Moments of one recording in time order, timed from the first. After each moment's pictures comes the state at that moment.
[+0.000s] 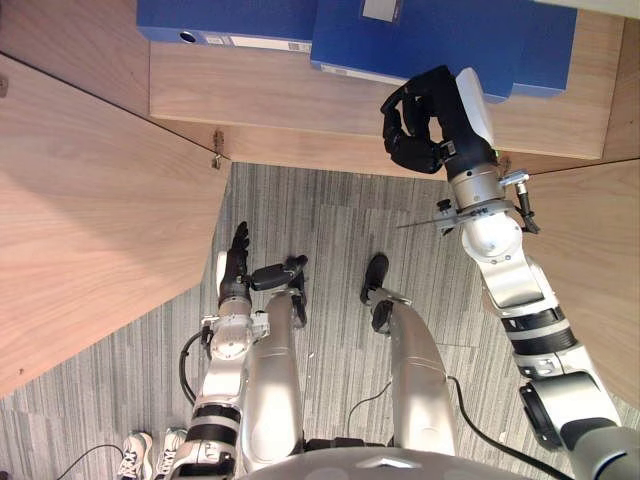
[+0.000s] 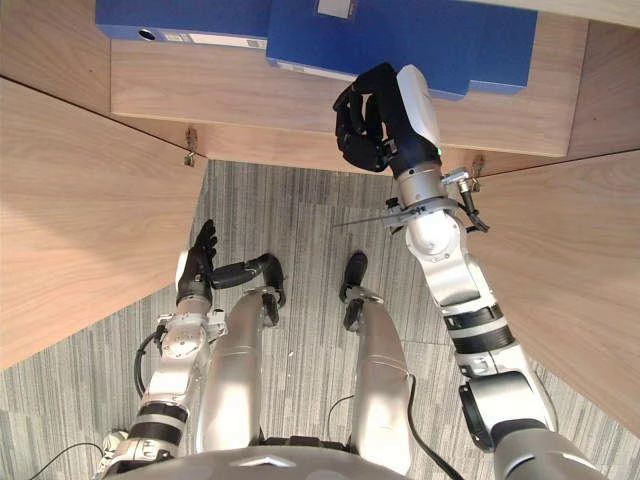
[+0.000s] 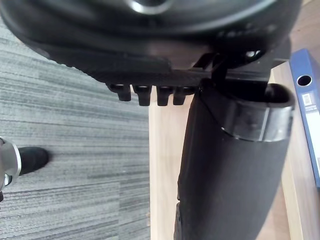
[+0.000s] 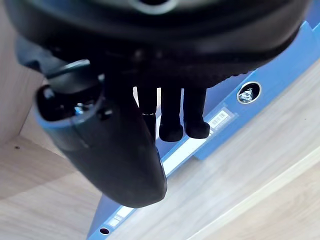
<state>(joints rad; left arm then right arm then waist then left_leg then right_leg) -0.07 0.06 0.07 0.32 0.05 -0.11 0.18 -0.55 -0.42 0.17 0.02 -0.28 -0.07 -0.16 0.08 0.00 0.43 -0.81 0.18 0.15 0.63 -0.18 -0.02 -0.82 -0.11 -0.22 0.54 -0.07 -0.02</state>
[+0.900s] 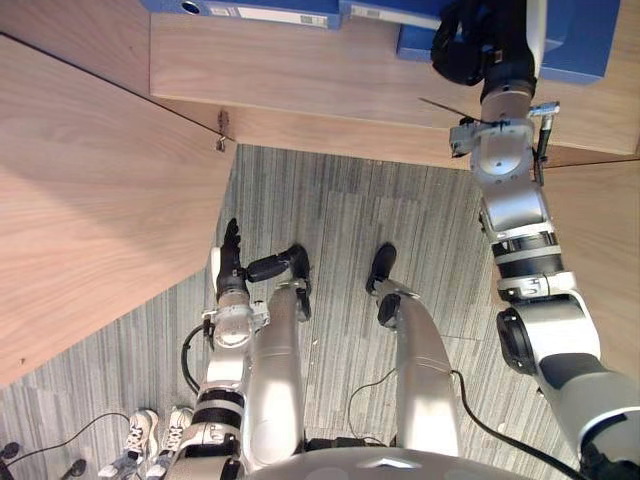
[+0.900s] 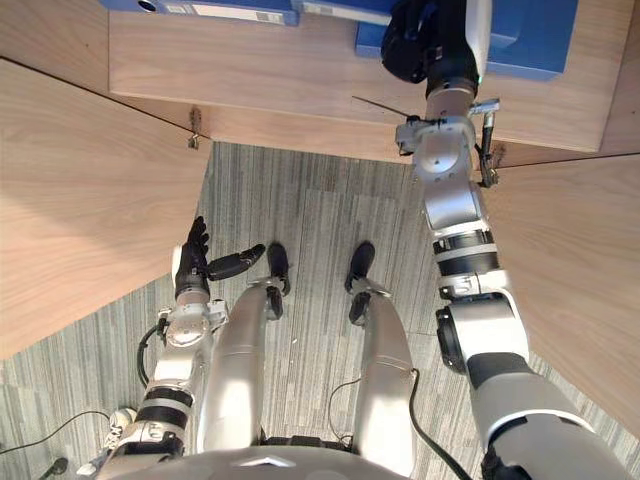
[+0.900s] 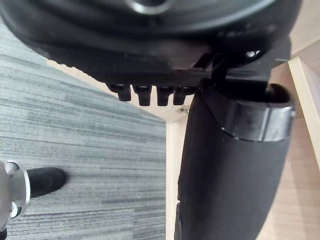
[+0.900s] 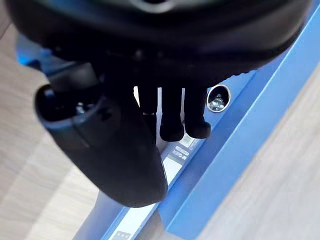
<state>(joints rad) -0.16 0.05 0.10 0.42 0.03 -0.10 0.26 -0.97 -0.36 0.02 0.42 -0.23 0.03 -0.32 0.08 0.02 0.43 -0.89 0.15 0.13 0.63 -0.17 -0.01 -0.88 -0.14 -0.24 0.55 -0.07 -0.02</state>
